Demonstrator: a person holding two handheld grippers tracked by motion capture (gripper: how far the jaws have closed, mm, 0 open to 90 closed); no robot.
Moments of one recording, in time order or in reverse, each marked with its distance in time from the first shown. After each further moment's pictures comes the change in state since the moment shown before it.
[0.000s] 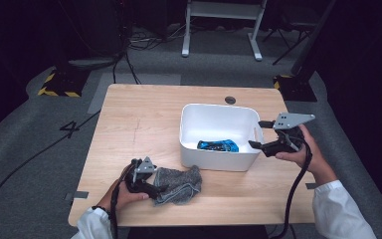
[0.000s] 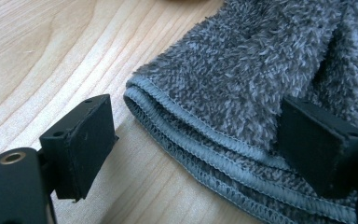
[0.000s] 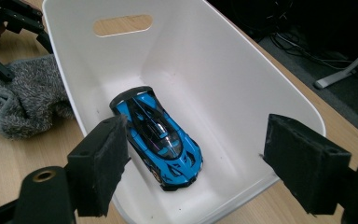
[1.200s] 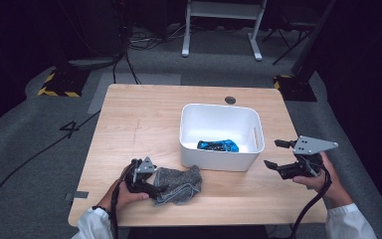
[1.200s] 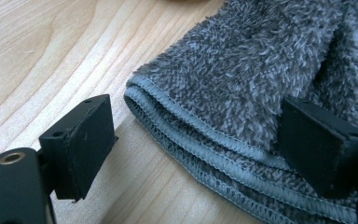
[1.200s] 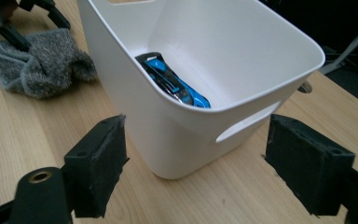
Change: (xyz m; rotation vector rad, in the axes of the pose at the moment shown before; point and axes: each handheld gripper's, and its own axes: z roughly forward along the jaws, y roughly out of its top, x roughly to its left) left arm 0.000 0.000 0.000 0.001 0.003 -0.005; right arm 0.026 -0.058 -0.038 -0.027 -0.037 0.033
